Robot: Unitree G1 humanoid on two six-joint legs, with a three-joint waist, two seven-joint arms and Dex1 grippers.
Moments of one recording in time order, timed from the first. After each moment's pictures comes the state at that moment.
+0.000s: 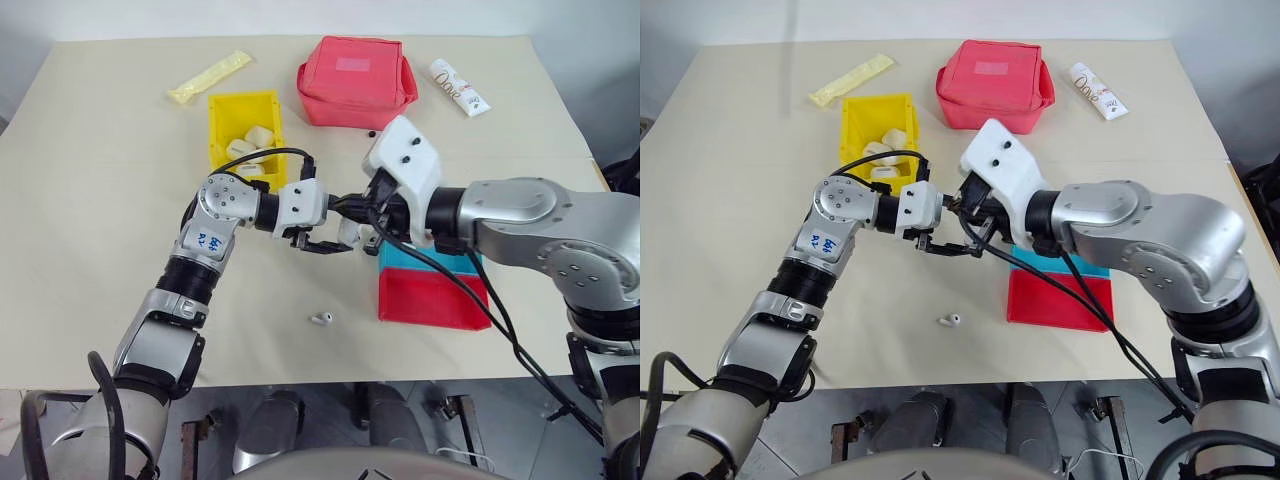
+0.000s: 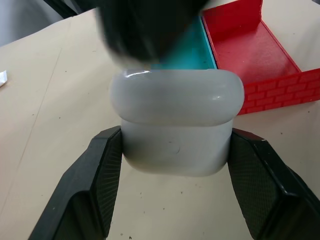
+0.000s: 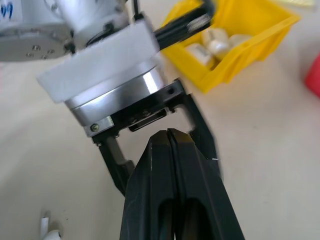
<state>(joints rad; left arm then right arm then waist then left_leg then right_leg) -0.85 0.33 -0.23 0.52 -0.04 -0.22 -1.19 -0.85 -0.72 0.28 -0.52 0.91 1.16 0.28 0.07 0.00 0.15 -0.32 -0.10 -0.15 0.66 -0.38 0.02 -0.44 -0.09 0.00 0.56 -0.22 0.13</state>
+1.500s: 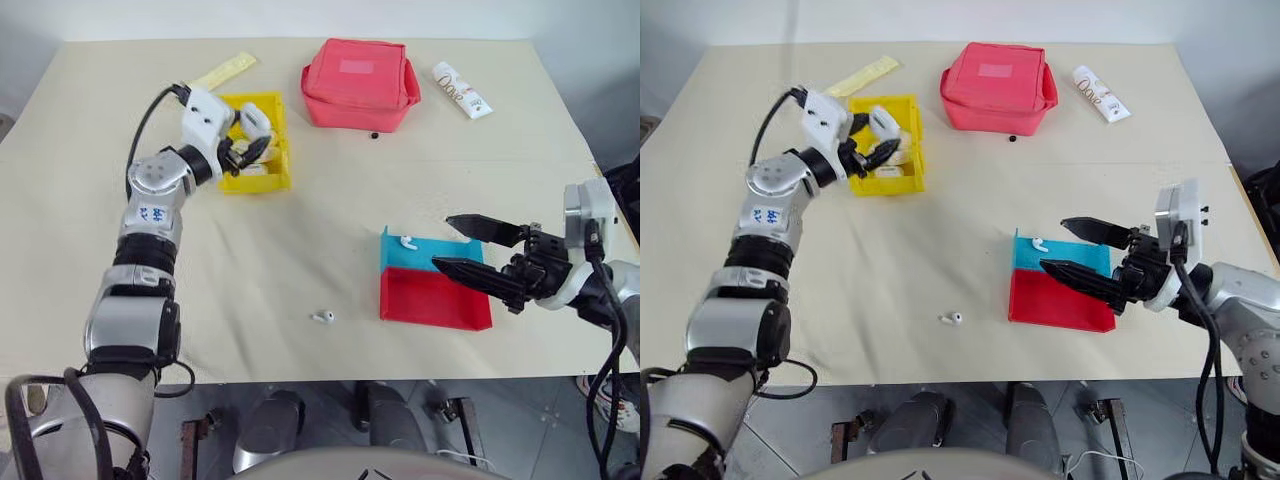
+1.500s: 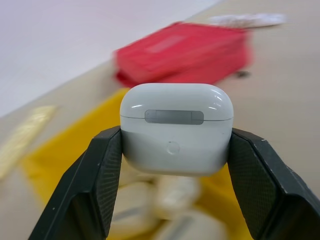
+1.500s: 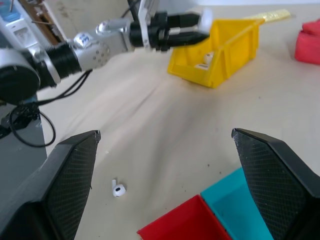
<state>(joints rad) -1.05 0.44 0.04 1.01 -0.03 -0.17 -0.54 -0.06 -0.77 -0.40 -0.50 1.00 0.78 0.87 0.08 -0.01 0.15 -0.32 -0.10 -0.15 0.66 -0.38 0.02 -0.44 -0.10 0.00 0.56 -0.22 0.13</state>
